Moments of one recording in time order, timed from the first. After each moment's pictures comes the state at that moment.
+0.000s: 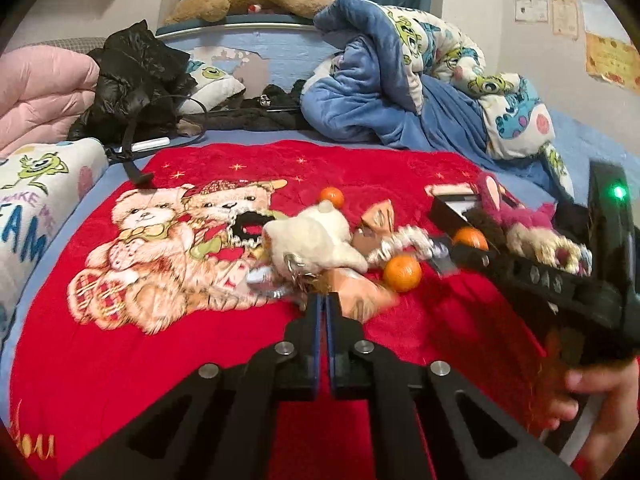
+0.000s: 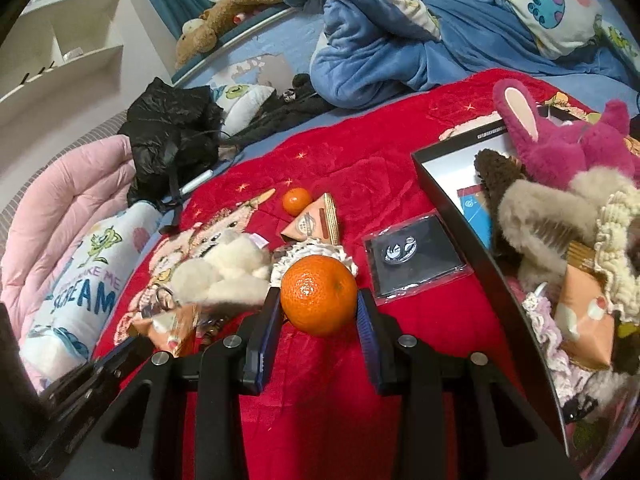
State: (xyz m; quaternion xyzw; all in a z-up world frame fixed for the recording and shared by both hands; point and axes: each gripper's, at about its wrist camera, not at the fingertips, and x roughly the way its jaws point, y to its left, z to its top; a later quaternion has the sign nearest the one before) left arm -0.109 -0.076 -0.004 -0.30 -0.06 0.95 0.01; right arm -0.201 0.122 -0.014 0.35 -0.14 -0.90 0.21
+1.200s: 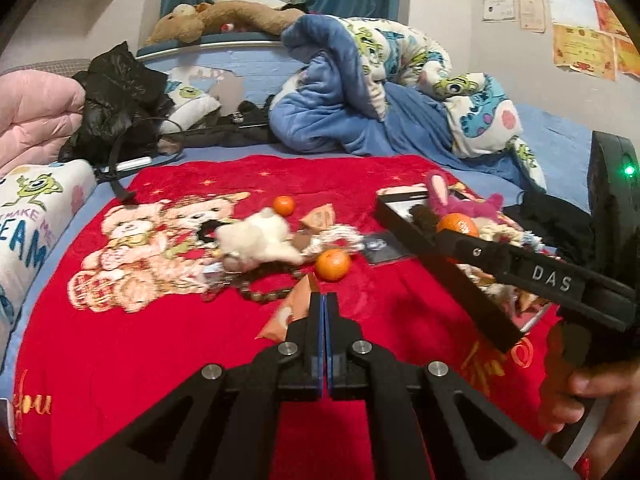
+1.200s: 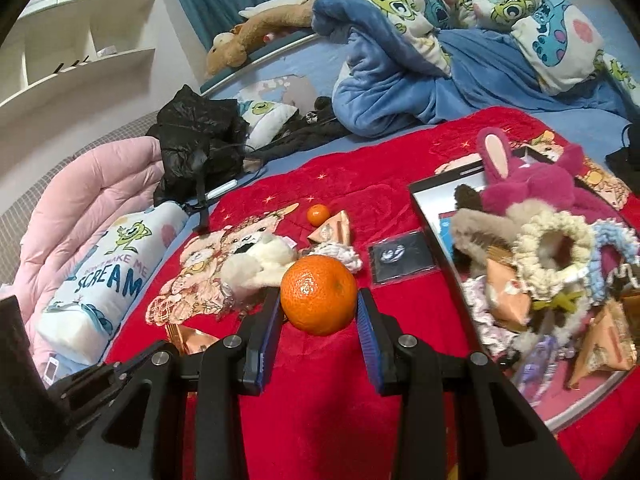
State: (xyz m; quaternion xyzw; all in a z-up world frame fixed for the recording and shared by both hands) left arm -0.066 -0.017 0.025 -0.28 -0.05 0.96 0.04; right arm -0.132 0.154 0.030 0.31 -0.12 -0.92 0.23
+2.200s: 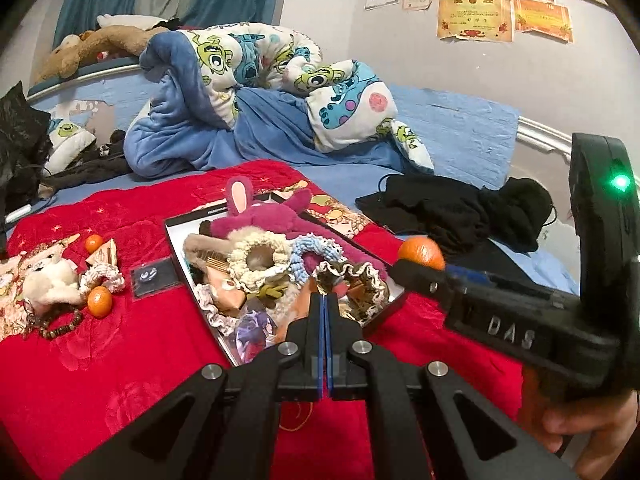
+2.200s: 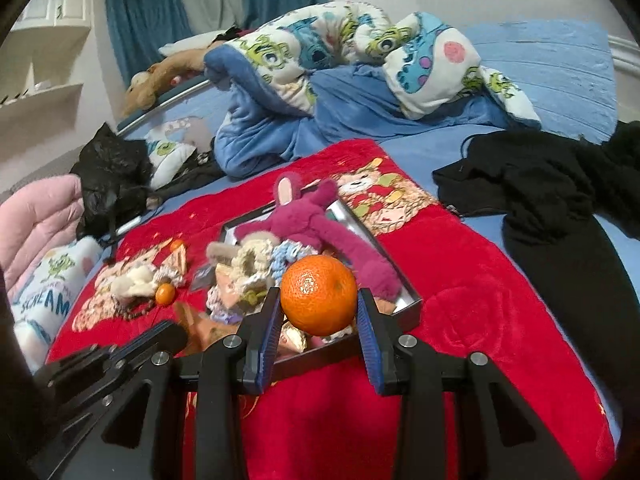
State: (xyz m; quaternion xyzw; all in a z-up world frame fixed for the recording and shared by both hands) left arm -0.072 0.208 0.041 -0.26 -0.01 0.94 0.21; right arm -0.070 0.362 0.052 0.29 -0.11 -0.95 0.07
